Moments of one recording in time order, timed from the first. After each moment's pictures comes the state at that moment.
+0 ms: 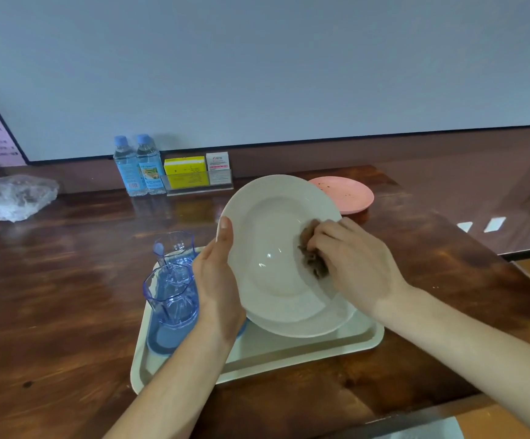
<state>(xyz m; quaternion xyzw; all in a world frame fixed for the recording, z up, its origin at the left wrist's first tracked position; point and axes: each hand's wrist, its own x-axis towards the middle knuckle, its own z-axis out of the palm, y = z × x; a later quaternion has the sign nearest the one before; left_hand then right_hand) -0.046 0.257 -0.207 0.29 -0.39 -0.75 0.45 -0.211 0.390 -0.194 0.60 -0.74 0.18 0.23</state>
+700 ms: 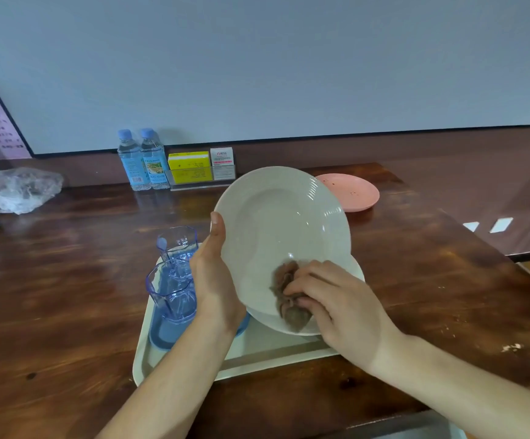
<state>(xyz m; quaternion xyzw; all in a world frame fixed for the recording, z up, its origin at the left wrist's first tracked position) -0.044 0.247 -0.212 0.25 -0.34 -0.80 0.43 -0.159 0.410 -0.223 0.67 -0.66 0.33 0.08</state>
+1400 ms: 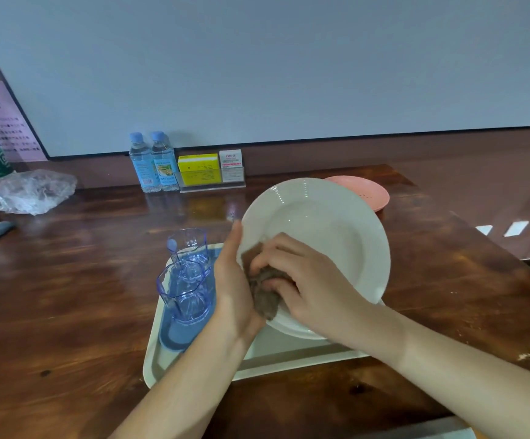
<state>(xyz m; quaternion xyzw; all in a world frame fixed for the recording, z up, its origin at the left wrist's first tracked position) -0.041 0.264 -0.202 0.21 -0.32 -0.87 0.31 -0.140 0.358 -0.188 0.69 -0.62 0.36 0.00</state>
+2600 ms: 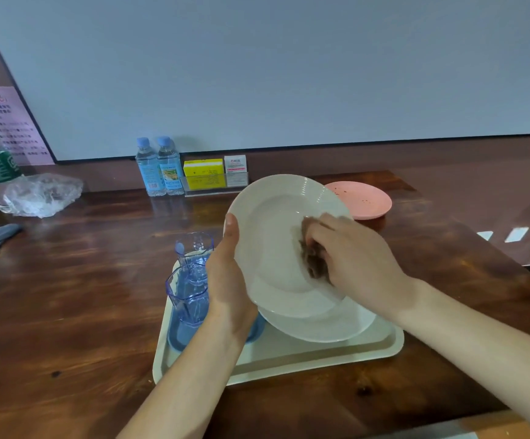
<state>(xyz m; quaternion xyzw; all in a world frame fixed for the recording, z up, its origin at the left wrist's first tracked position) -0.040 0.241 -0.205 0.21 -0.35 -0.82 0.41 -0.194 0.362 -0.176 0.63 -0.73 0.17 0.21</state>
